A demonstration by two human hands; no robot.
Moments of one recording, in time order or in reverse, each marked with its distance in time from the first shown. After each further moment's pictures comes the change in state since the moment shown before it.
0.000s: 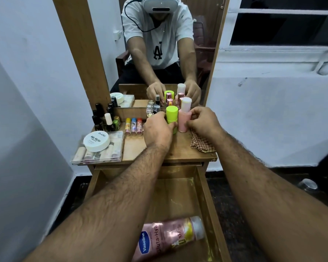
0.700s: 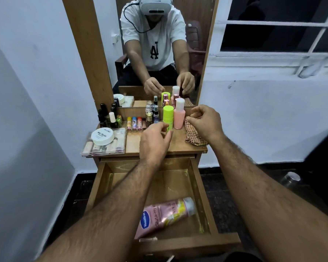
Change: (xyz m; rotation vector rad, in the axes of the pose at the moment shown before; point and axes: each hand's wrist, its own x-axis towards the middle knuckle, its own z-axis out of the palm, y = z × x) left_hand -0.060 -0.020 -0.032 -0.075 -0.004 0.229; right_hand -0.047 -0.012 -0.025 -0.009 0.219 -0.012
